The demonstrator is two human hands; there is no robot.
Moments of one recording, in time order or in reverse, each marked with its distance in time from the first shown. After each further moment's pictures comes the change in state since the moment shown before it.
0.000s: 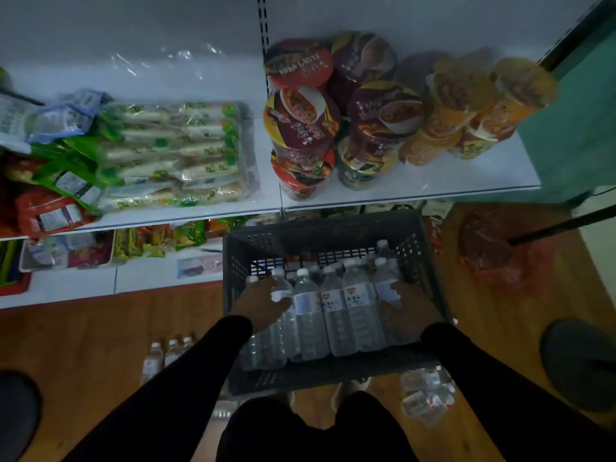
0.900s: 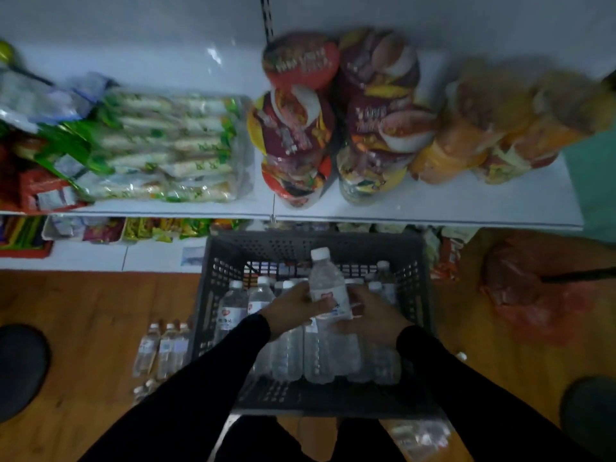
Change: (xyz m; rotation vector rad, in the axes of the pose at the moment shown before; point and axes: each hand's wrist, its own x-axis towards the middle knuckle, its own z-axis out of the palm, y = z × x) left_hand 0.035 0.101 0.040 -0.661 -0.254 0.043; right_hand 0.043 -0.039 -0.043 0.344 -0.393 -0.258
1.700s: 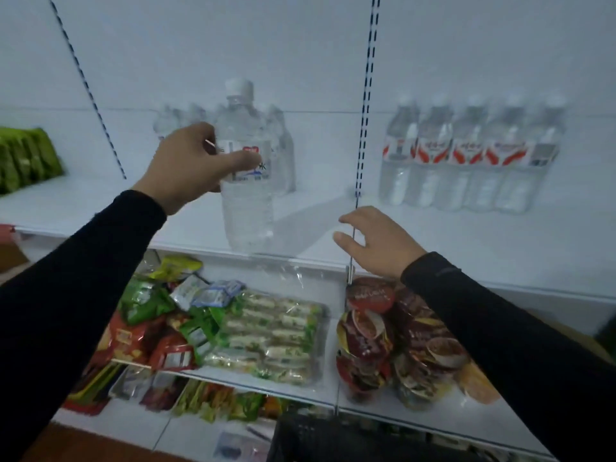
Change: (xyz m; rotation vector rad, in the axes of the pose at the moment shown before) left_hand -0.382 0.319 -0.198 0.383 1.177 0.934; right_hand -0.114 -0.434 -0.072 -0.884 0.668 -0.887
